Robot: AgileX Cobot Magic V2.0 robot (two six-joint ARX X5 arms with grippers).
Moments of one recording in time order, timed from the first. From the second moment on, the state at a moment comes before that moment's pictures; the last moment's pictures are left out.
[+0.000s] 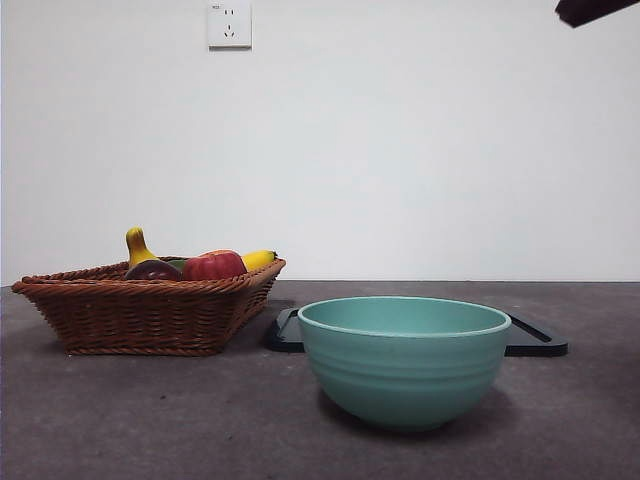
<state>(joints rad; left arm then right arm) 0.01 0.00 0.03 -0.18 0.06 0.06 0.62 0.70 0.84 -0.79 -0.28 0.19</state>
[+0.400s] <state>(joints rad) 0.01 0.00 0.03 -0.18 0.06 0.06 0.16 0.42 0.58 -0.38 -0.17 0.02</state>
